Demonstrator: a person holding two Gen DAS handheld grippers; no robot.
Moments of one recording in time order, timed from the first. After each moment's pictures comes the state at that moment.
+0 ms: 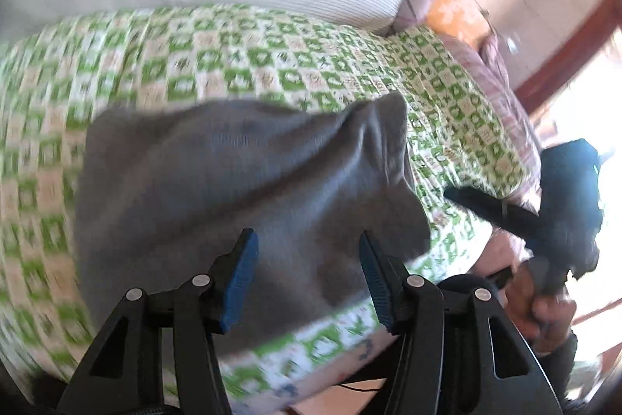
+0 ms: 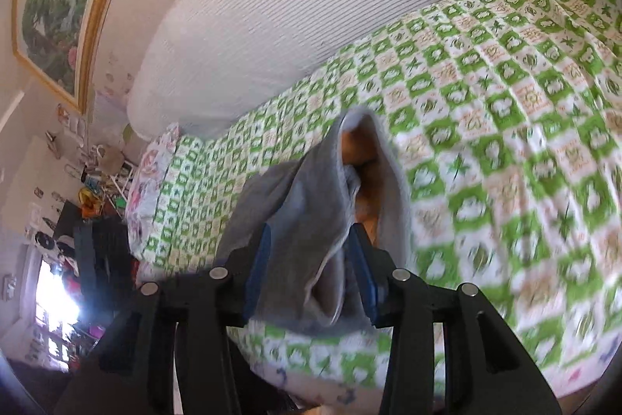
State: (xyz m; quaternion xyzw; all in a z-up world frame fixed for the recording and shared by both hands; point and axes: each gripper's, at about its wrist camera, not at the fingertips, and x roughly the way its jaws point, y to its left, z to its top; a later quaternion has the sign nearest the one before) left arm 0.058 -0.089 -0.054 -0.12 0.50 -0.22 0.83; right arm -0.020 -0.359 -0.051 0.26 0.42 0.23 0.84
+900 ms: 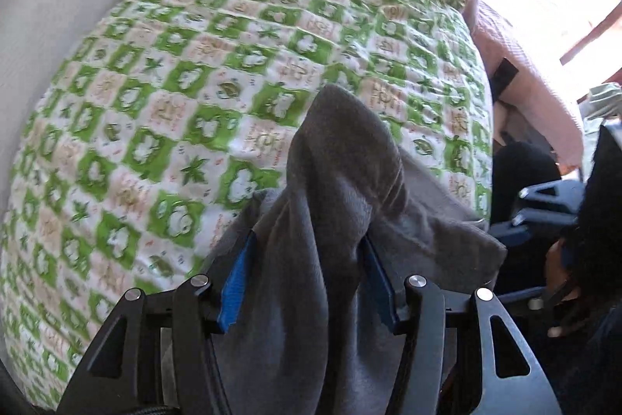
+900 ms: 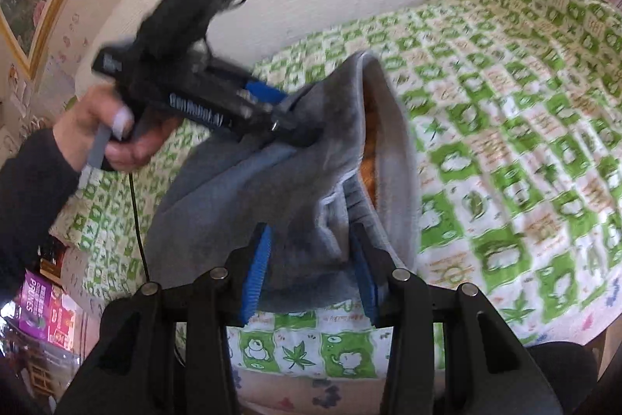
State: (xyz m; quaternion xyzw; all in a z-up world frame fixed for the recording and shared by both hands) left arm 0.188 -0.209 -0.089 0.24 0.55 -0.46 0.66; right arm -0.048 -0.301 -0.090 0.16 0.42 0.12 0.88
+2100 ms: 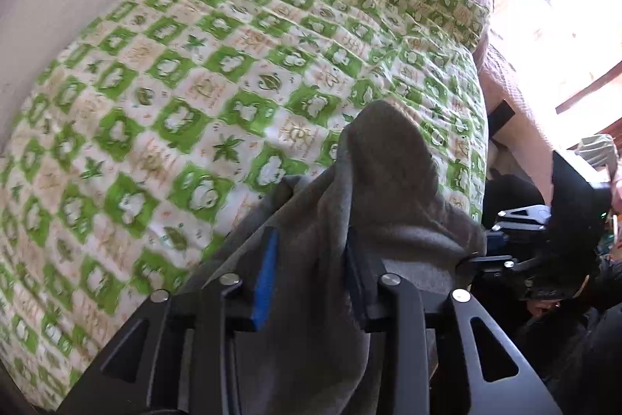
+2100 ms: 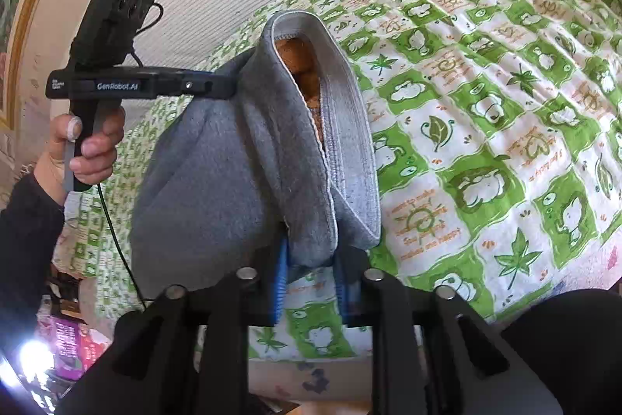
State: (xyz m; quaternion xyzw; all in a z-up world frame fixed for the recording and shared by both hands) left arm 0.206 -0.168 -0.077 0.16 0.56 -0.44 0.68; right arm -0.052 -0.328 -0.122 0.25 0.47 0.08 0.85
